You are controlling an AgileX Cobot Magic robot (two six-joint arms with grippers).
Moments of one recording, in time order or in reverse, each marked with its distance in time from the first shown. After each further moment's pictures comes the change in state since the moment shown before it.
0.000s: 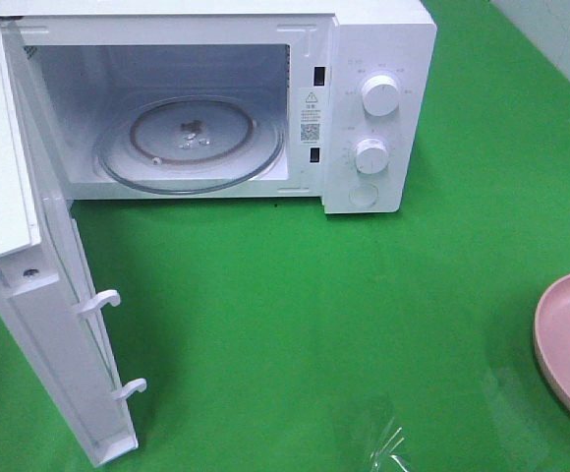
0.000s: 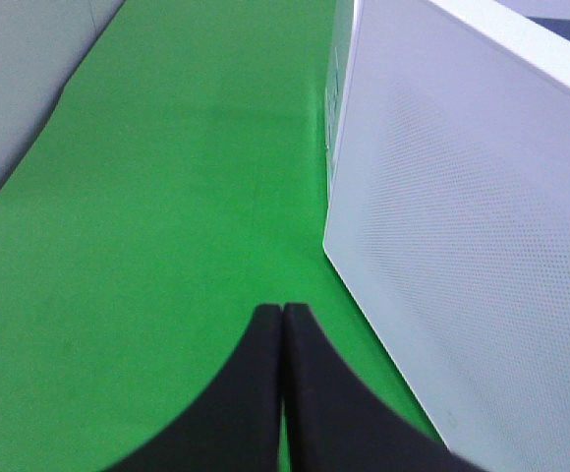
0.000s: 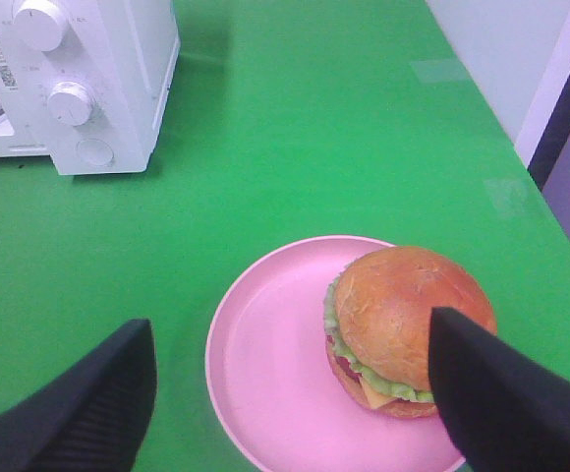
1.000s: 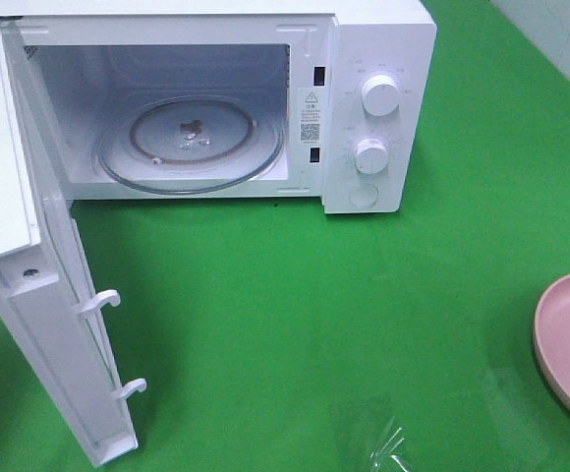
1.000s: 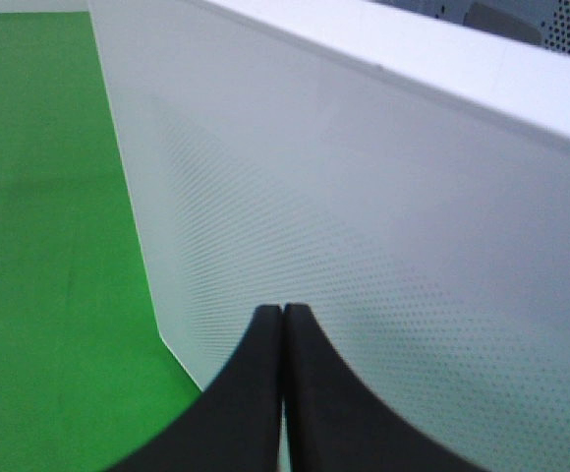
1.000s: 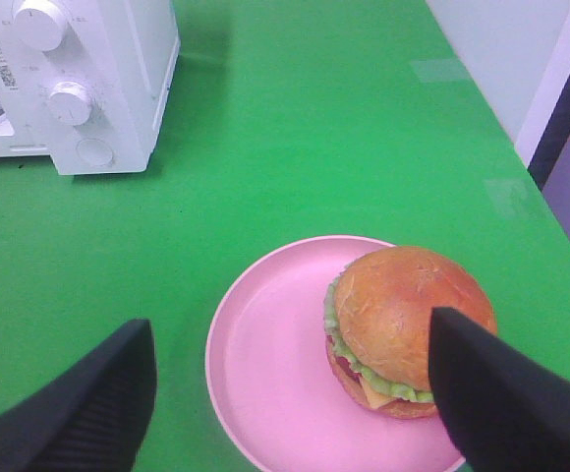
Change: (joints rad) left arm -0.167 0.639 0.021 0.224 -0.755 -0.103; right arm 0.000 0.000 0.000 0.000 0.000 0.000
